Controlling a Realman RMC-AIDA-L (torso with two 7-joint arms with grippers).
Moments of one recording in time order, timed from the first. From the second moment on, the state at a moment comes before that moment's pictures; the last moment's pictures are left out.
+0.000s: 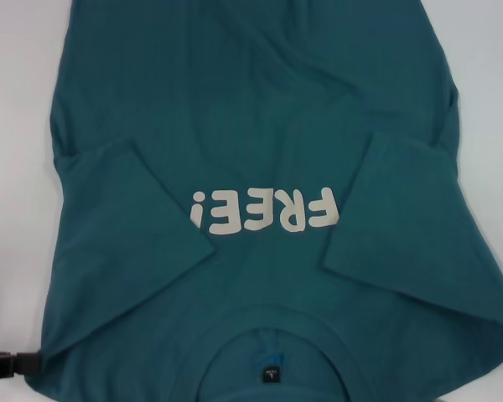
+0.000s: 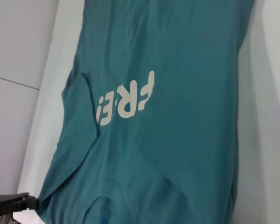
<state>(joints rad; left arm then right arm) -0.28 -1.98 -2.69 -0.72 -0.59 1.88 -1.92 0.17 1.97 -0.27 -0.64 -2.50 -1.88 1.92</state>
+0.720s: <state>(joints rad) -0.27 -1.98 -2.70 -0.71 -0.59 1.90 -1.91 0.15 1.95 -0.21 -0.65 -2.50 -1.90 1.89</state>
